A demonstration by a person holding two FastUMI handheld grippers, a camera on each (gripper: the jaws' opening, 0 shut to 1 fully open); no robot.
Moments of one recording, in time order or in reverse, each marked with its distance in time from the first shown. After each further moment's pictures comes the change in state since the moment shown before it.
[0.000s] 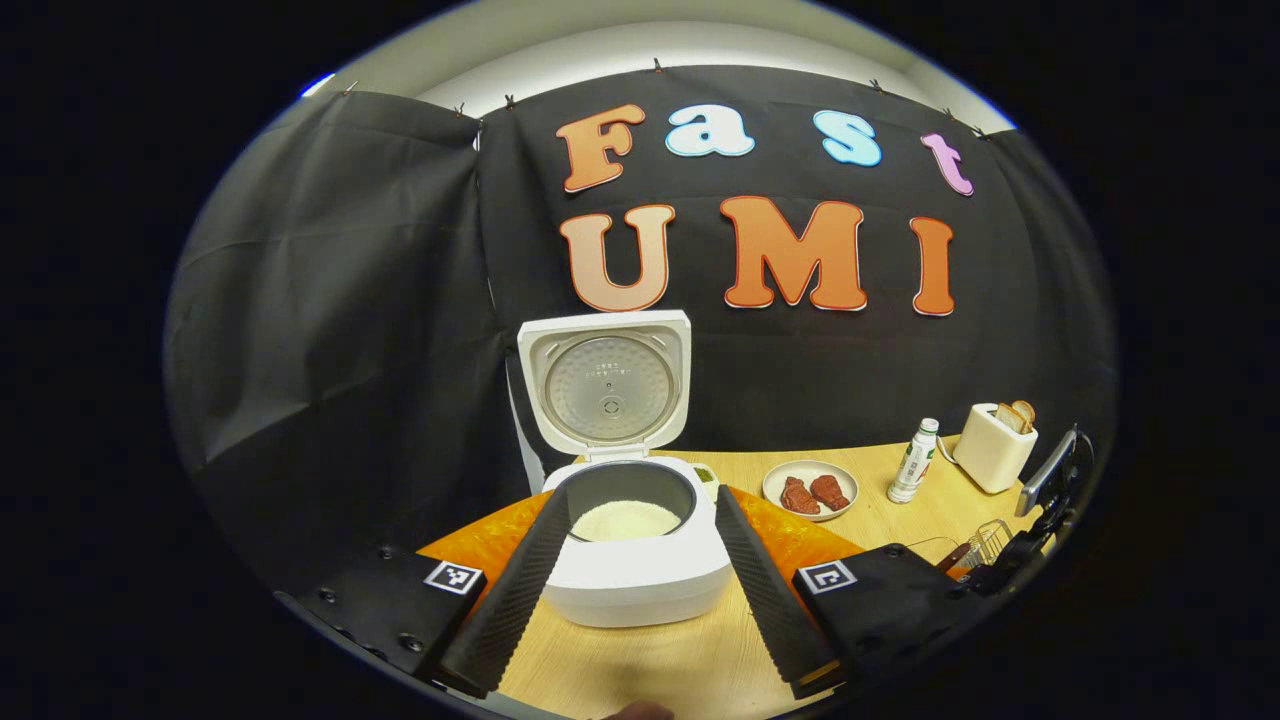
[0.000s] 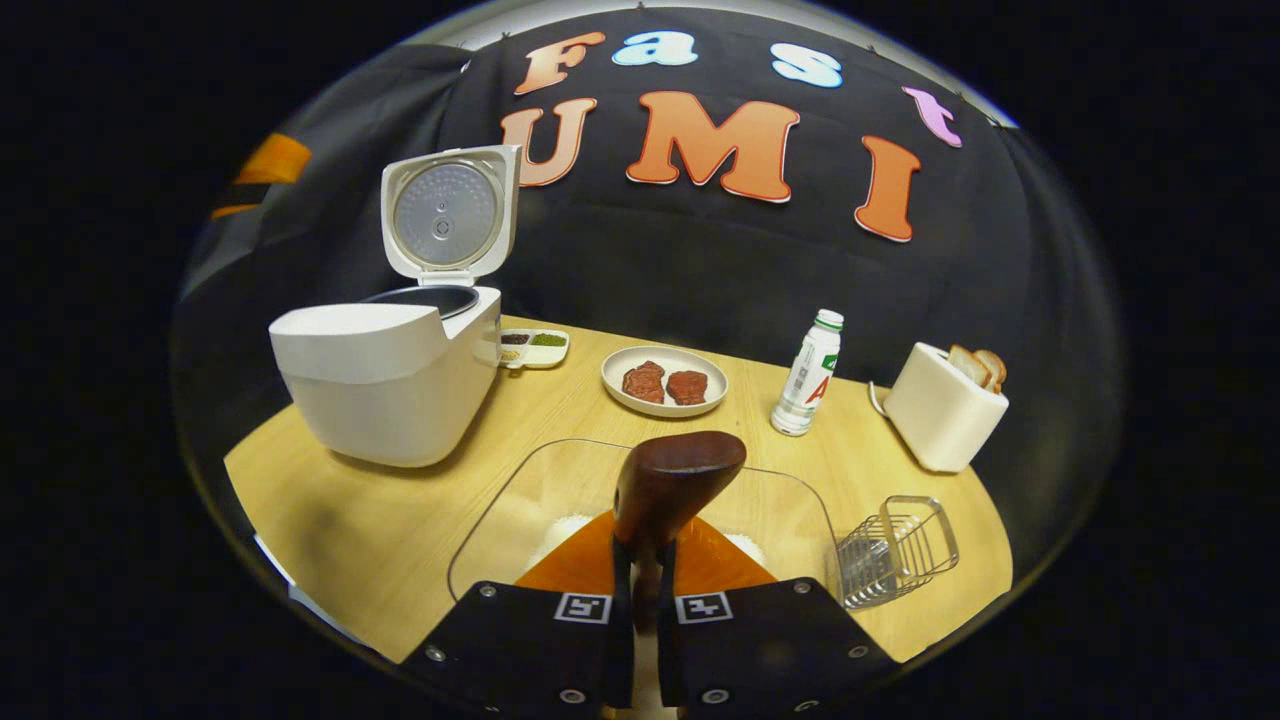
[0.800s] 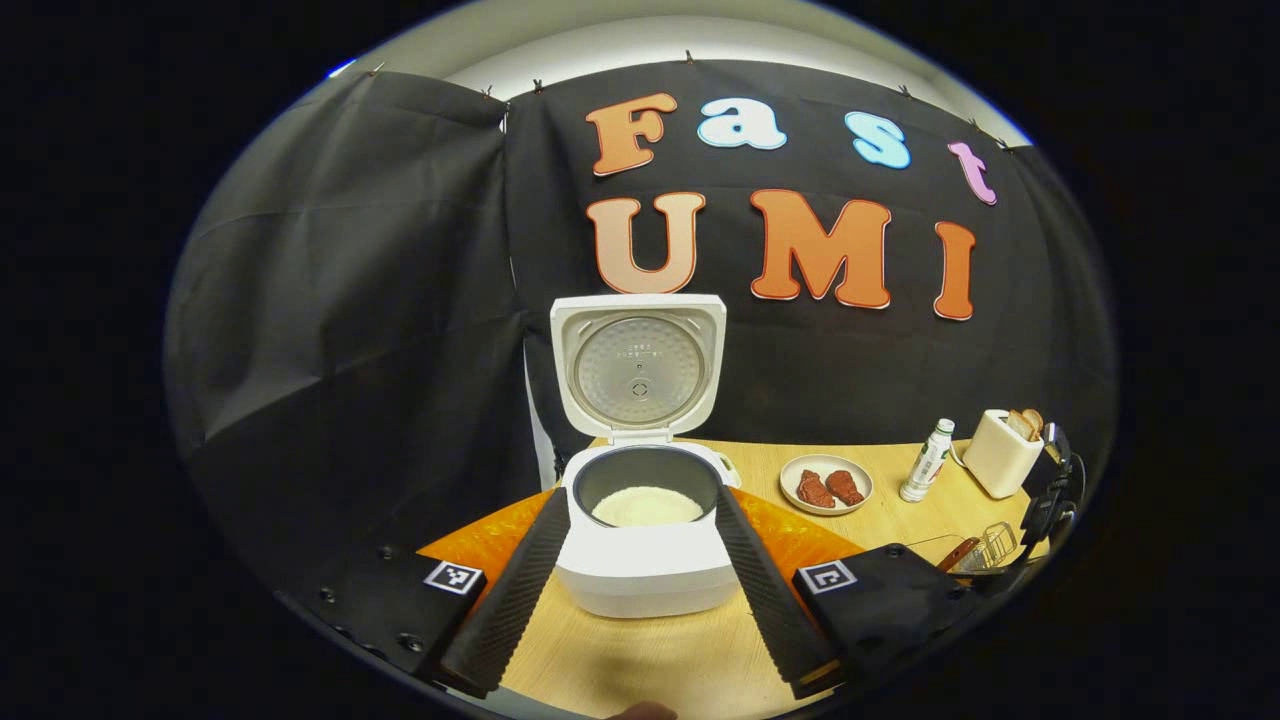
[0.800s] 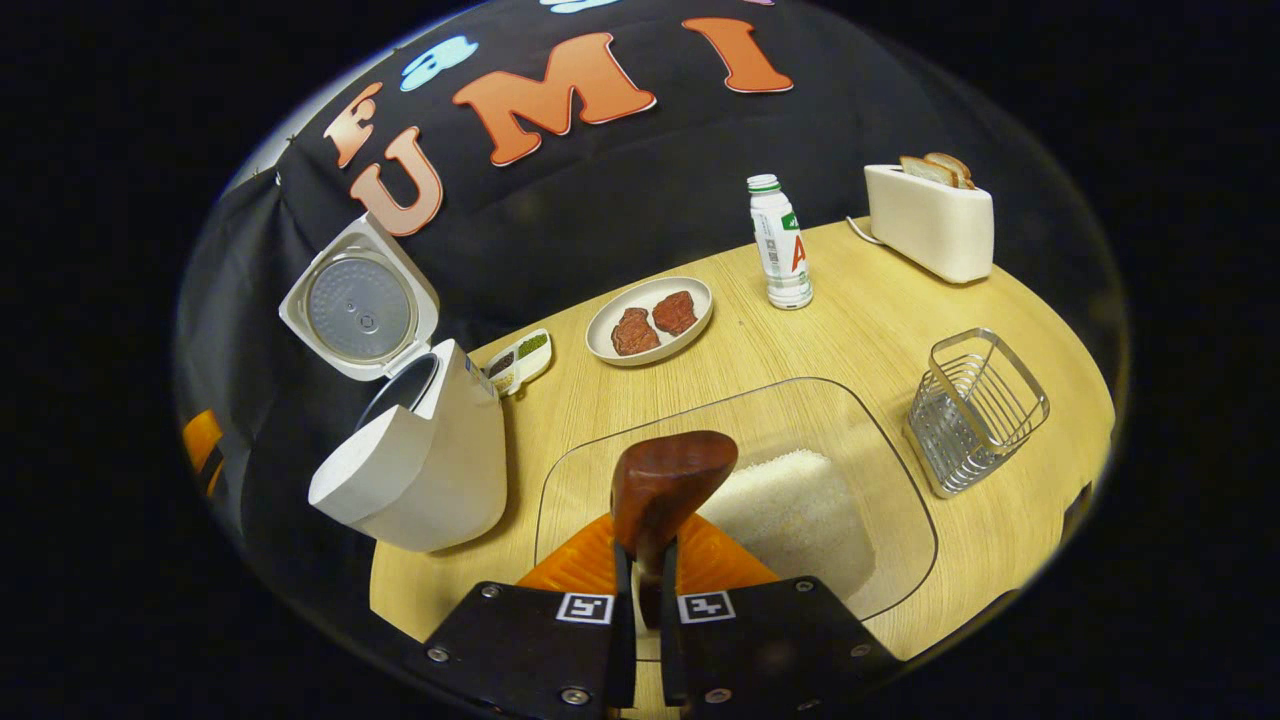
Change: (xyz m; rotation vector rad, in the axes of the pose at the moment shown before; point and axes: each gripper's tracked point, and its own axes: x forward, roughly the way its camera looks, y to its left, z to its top) left arm 0.002 0.034 -0.013 -0.052 0.034 0.028; right arm 0.005 0.006 -0.011 0.548 0.232 0.057
